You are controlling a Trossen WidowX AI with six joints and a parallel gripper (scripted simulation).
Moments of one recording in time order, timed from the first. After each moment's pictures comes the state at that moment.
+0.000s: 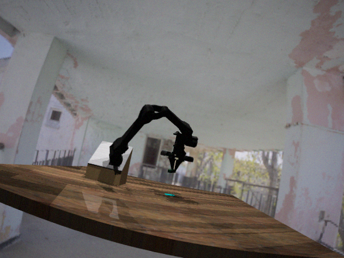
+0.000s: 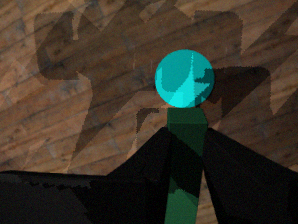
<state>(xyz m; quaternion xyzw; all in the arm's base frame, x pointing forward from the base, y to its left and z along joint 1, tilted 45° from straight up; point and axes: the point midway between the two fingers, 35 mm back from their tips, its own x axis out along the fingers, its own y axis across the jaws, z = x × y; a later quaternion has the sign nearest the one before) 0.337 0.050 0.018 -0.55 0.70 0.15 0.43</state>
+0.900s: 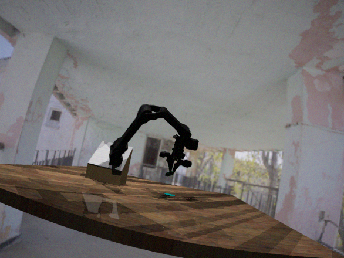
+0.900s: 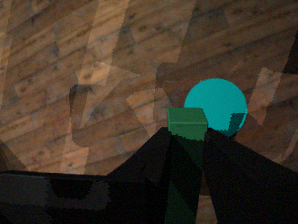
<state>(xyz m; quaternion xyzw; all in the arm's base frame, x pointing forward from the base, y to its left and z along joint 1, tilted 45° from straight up) 0.329 0.042 0.004 -0.49 0.70 0.22 0.47</state>
